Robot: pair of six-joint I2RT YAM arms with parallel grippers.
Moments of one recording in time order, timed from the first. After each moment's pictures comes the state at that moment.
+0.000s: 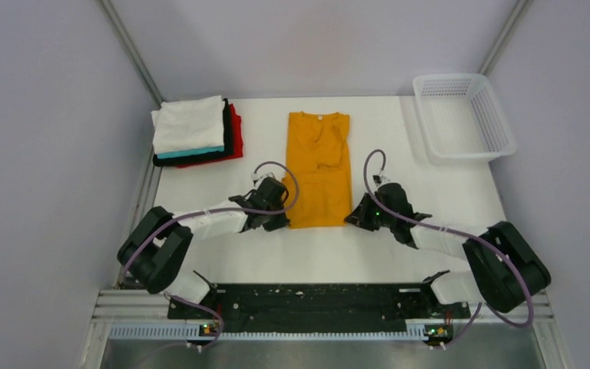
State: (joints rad) left arm -0.67 1.53 0.74 -0.20 -0.05 -0.91; right arm 0.48 1.38 0.41 0.27 -0.23 0.76
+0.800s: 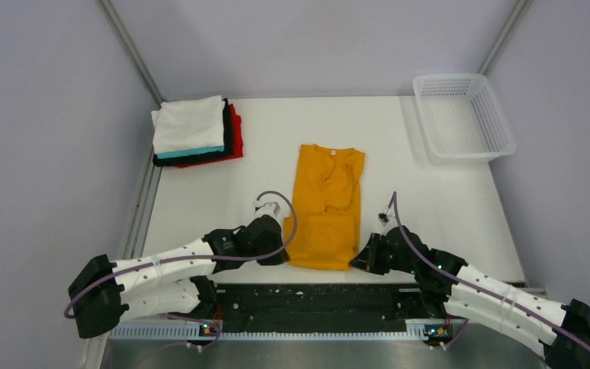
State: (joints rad) left arm -1.02 1.01 0.50 -0.42 -0.09 -0.98; right arm 0.91 0.56 0.20 -0.31 -0.09 1.04
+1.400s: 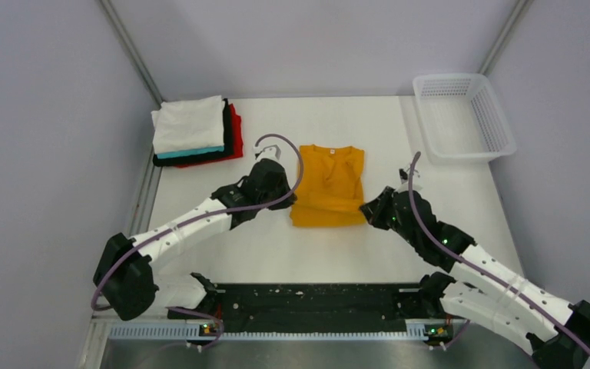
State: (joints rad) left arm -0.74 1.28 0.90 -0.33 -0.14 -0.77; right arm 0.75 0.72 0.57 -0.35 0.27 0.85
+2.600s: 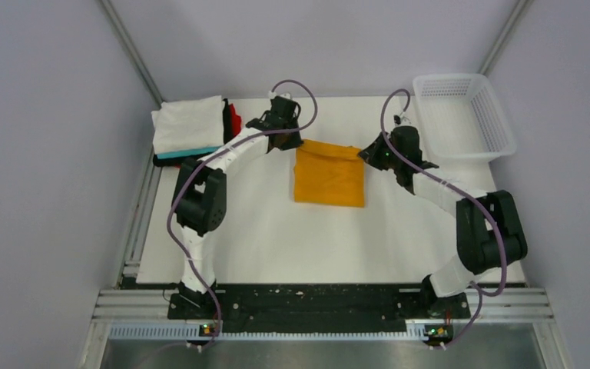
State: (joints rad) left arm -0.48 2.01 1.67 -0.42 -0.06 -0.58; right arm 0.25 1.54 0.89 0.15 -0.16 0.68
